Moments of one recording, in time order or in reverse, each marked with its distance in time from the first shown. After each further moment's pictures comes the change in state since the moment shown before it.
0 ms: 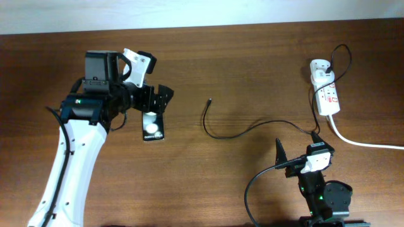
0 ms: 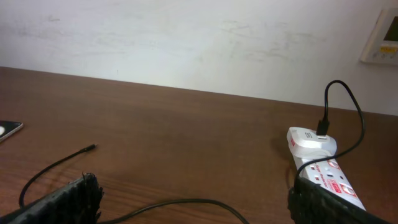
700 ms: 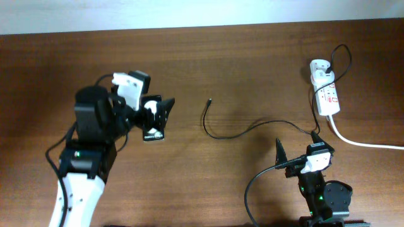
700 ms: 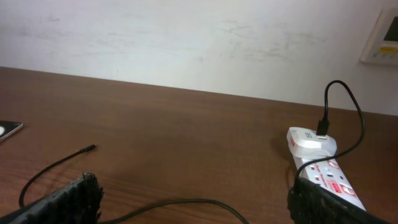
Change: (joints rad) left arm 0.000 -0.341 -0.385 0.428 0.062 -0.060; right arm 0.000 0.000 0.000 0.000 0.000 0.000
